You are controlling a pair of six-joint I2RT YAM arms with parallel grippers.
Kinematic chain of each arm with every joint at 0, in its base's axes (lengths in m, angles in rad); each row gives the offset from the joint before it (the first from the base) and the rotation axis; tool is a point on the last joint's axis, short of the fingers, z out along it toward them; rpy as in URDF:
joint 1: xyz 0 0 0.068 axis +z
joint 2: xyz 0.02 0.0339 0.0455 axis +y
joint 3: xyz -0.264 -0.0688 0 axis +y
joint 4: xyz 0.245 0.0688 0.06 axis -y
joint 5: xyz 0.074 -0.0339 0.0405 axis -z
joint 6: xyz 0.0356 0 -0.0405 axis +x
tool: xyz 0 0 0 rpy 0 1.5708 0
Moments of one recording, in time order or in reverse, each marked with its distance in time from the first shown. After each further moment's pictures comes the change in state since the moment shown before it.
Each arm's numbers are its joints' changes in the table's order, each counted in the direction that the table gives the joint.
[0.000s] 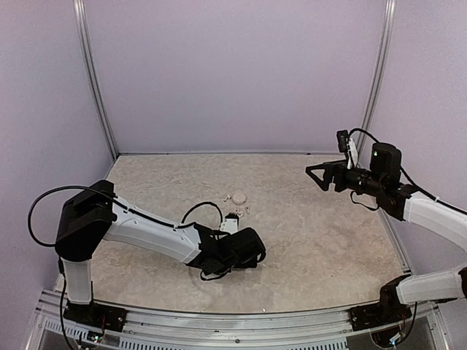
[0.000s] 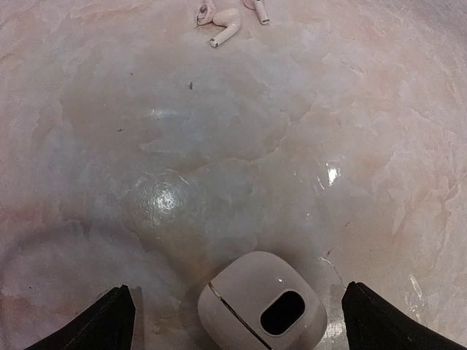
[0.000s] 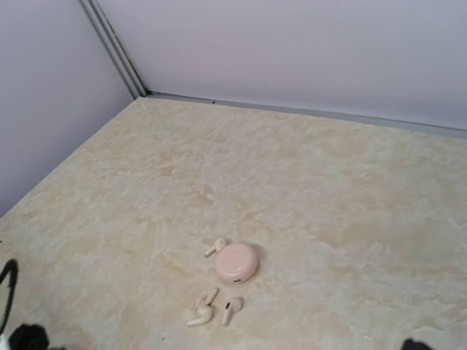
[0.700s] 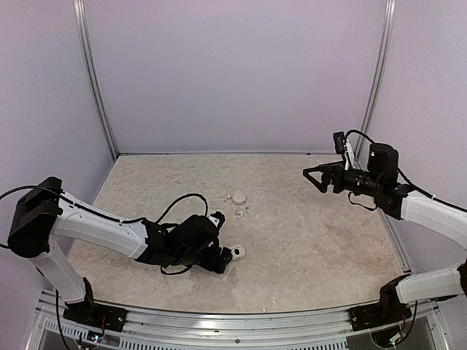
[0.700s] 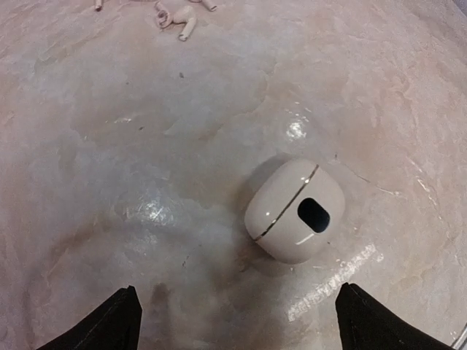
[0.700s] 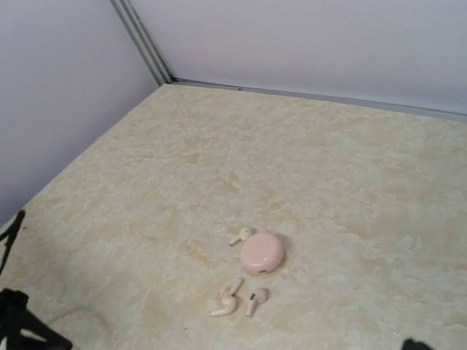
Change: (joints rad) left arm 0.113 -0.333 0.393 0.232 0.265 0.452; right arm -0.002 0.034 0.000 0.018 -0.068 0.008
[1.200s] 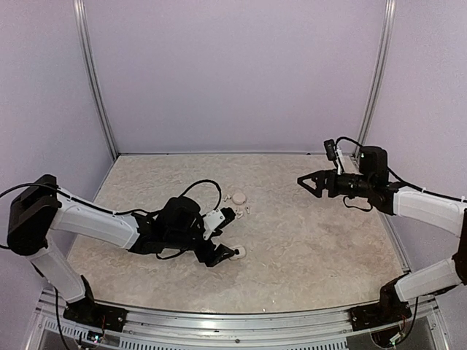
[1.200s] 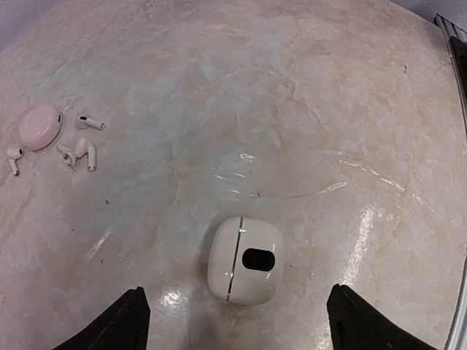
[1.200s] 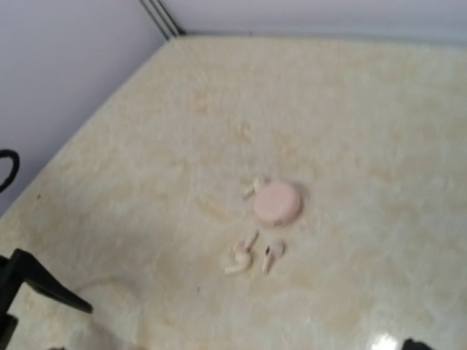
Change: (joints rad) left arm 0.176 -0.075 0.108 0.309 0.435 0.629; right arm 0.000 0.093 -0.018 -0.029 -0.066 0.025
